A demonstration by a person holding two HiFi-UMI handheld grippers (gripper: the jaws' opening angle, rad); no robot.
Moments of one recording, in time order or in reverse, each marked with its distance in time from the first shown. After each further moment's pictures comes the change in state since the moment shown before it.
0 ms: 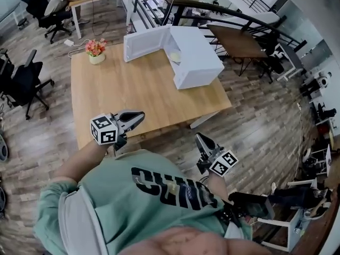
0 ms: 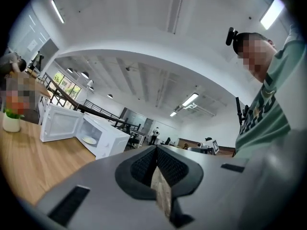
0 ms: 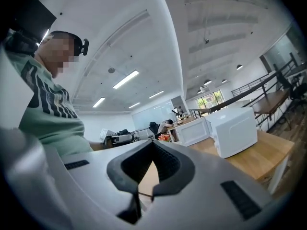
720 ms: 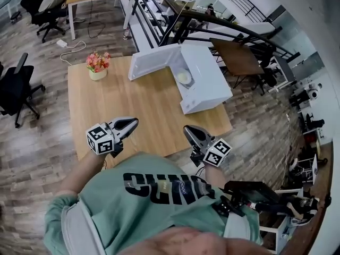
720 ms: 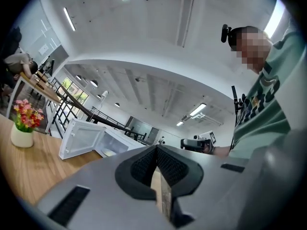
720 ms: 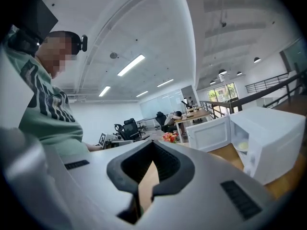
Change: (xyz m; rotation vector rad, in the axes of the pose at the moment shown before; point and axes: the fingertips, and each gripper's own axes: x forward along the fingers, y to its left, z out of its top) left arm -0.060 0.187 0.064 -0.023 -0.125 0.054; right arm 0.258 -0.028 0.043 -0.065 0.142 0.118
